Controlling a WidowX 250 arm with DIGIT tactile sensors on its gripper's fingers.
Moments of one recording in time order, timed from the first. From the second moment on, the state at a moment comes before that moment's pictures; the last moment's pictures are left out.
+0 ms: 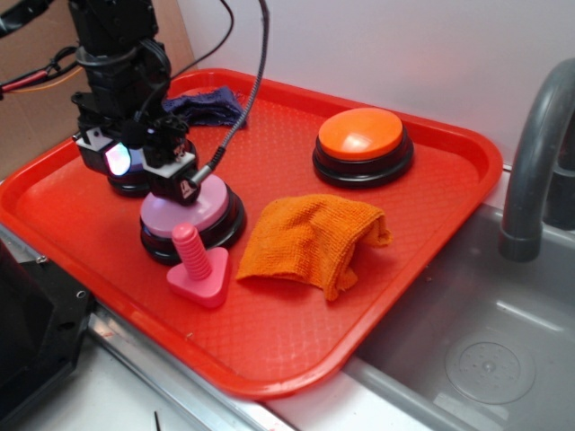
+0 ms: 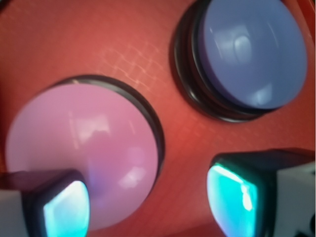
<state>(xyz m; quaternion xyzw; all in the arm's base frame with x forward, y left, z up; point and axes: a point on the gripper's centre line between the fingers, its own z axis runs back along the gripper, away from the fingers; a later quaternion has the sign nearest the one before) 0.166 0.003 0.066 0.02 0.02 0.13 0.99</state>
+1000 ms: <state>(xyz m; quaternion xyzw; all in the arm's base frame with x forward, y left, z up) 0.169 0.000 0.091 0.03 0.03 0.12 0.99</state>
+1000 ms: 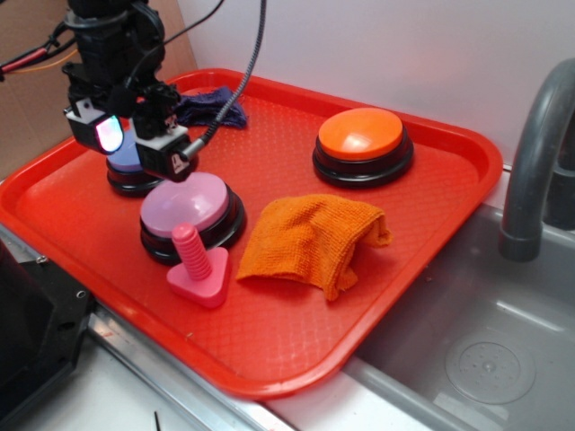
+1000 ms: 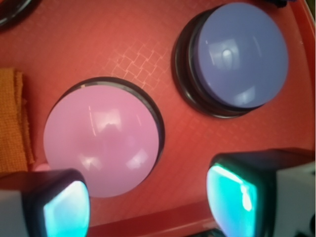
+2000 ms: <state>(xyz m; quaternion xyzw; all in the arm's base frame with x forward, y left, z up) 0.164 0.018 0.139 0.06 0.01 0.15 0.99</state>
